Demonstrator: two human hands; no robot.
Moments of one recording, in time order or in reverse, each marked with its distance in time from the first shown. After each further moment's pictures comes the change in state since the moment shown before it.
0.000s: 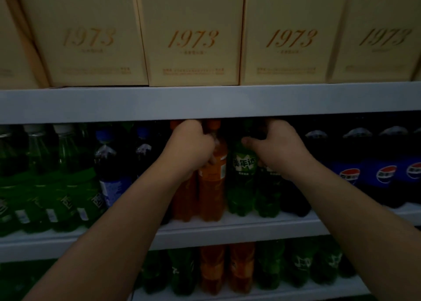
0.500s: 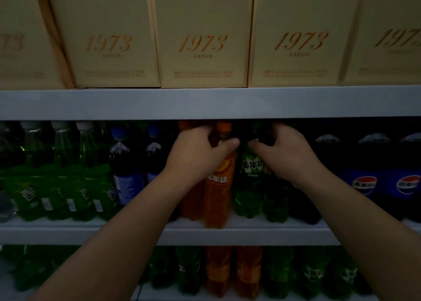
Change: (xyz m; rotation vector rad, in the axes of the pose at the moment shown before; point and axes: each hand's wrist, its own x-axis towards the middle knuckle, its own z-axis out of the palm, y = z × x) left_hand -0.012 -0.017 0.004 0.243 0.186 0.224; right_hand -0.002 0.011 -0.001 0.011 -0.030 -0.065
